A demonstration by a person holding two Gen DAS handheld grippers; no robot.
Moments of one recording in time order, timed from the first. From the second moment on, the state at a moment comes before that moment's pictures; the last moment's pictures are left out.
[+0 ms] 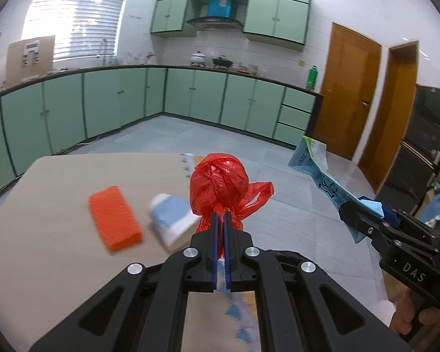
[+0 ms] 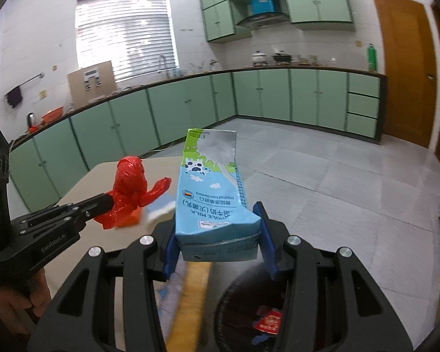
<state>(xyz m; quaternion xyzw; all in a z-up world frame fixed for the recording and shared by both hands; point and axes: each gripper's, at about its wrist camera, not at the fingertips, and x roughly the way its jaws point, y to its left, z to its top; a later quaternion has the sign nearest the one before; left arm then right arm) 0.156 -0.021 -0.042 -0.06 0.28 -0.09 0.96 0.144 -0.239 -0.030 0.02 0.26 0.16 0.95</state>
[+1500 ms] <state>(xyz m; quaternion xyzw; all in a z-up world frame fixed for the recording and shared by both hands) 0.205 -0.168 -0.121 -0.01 0.38 -0.20 0.91 0.153 -0.364 -0.145 0.07 0.37 -0.02 0.93</state>
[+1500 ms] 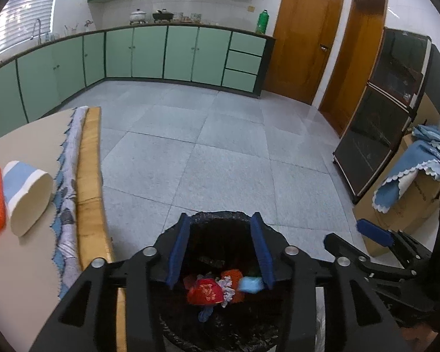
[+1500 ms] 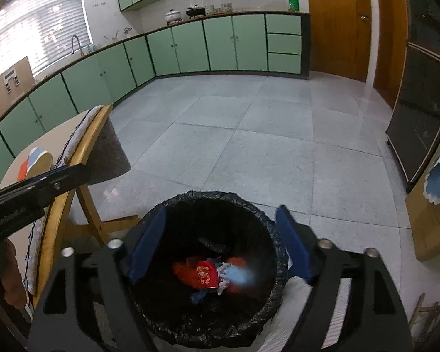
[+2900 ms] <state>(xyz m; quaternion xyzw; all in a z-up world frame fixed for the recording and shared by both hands) 0.193 0.102 -0.082 -0.06 0.30 0.10 0.95 0.249 -0.114 -0.077 -0.02 0.30 0.21 0.93</state>
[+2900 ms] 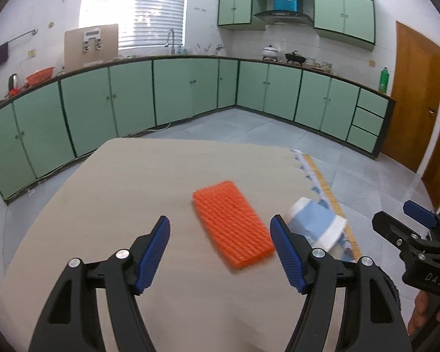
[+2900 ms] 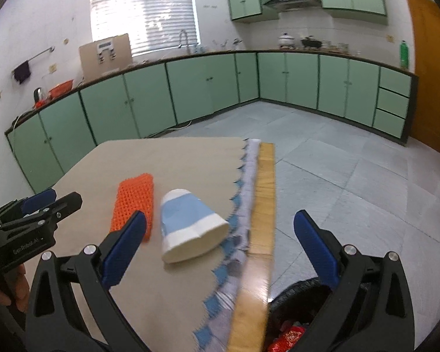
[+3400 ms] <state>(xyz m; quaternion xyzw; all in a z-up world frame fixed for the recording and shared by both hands) 0.209 0.118 -0.110 -0.06 0.34 0.12 0.93 0.291 -0.074 -0.115 -0.06 0.37 0.23 0.90</state>
